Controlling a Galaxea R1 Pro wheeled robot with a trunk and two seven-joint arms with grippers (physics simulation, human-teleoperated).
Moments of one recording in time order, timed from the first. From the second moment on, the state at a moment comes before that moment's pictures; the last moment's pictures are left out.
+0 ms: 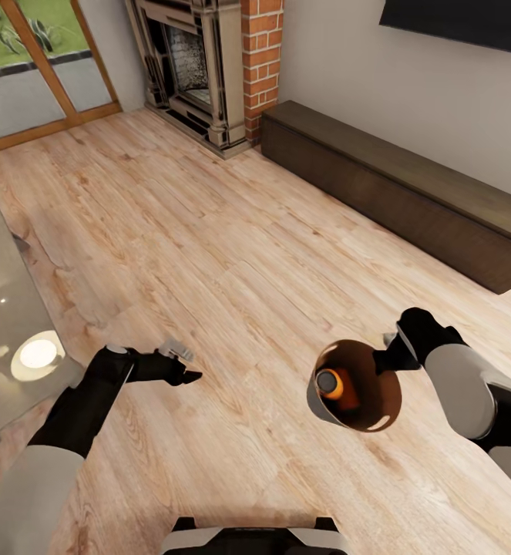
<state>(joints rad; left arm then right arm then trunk) -0.73 0.15 -0.11 -1.14 -0.32 0.70 -0.81 -1.24 -0.17 -0.38 -0.26 0.75 1.04 0.44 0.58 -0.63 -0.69</state>
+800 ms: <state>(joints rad) -0.71 0.14 -0.11 -1.13 -0.32 0.68 -0.74 -1.16 -0.24 -0.37 -0.16 0.70 0.81 0.44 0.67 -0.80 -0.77</state>
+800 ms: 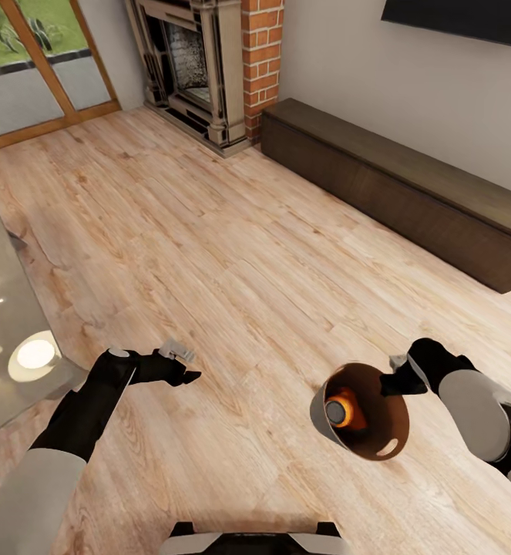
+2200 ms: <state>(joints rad) -0.71 0.10 -0.11 -1.13 -0.32 0.67 -0.65 -1.13 -0.24 -0.41 -0.17 0.69 0.74 0.45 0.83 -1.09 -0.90</state>
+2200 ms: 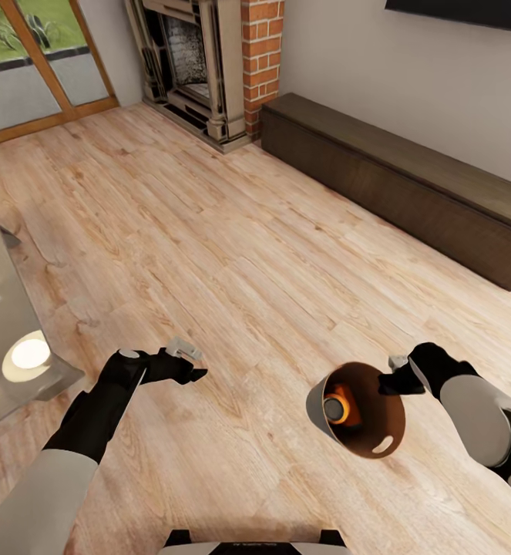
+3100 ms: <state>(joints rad) -0.70 0.09 -0.11 -1.13 -0.32 0.67 -0.65 -1.13 -0.29 -0.28 -0.19 0.72 1.04 0.49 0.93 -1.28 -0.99</state>
